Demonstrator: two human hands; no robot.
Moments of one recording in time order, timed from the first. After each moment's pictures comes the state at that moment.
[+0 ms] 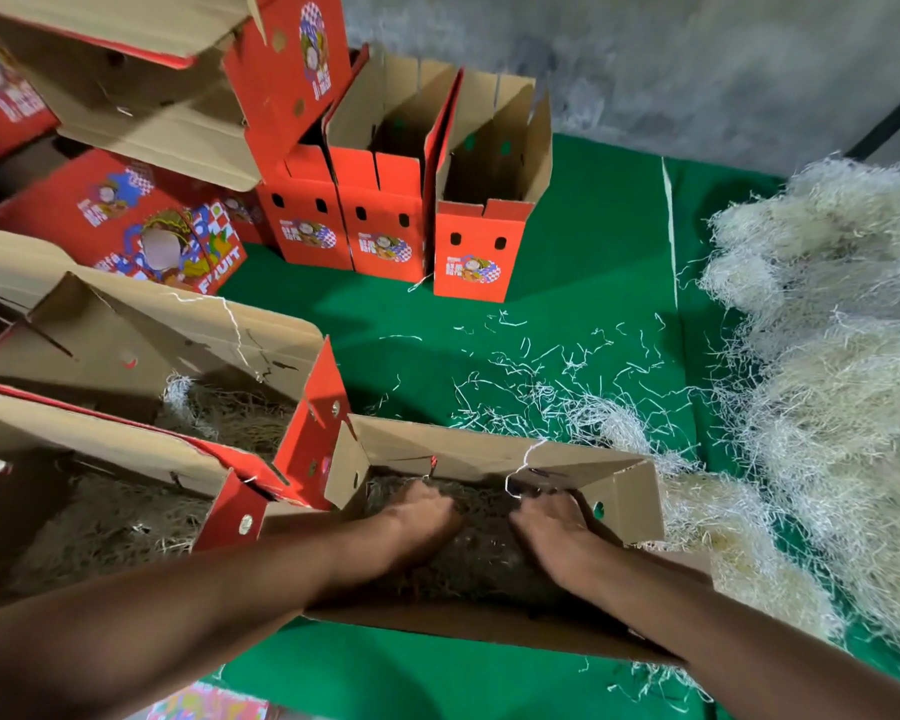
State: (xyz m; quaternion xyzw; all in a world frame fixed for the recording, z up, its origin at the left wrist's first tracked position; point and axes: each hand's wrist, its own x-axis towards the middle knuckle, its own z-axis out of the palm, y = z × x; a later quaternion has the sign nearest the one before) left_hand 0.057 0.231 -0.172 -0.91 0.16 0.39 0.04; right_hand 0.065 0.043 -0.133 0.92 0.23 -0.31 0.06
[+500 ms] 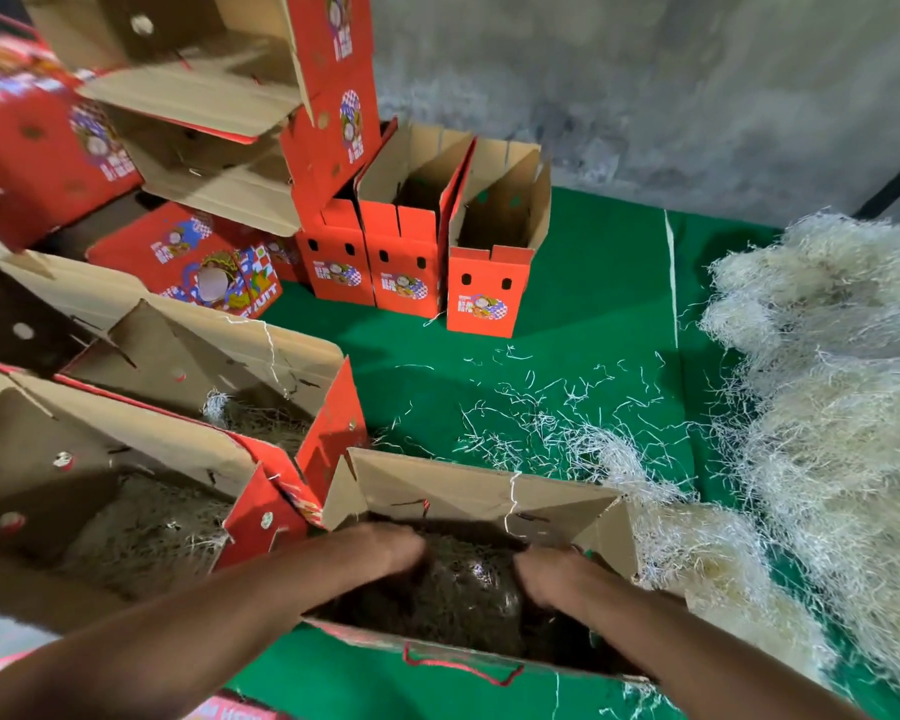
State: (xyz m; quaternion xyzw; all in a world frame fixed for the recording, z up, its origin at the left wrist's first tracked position) left_hand 0.016 0.258 -0.151 -0.90 0.07 0.42 -0.06; right_hand 0.042 0.031 -0.128 0.88 0.17 -0.44 0.04
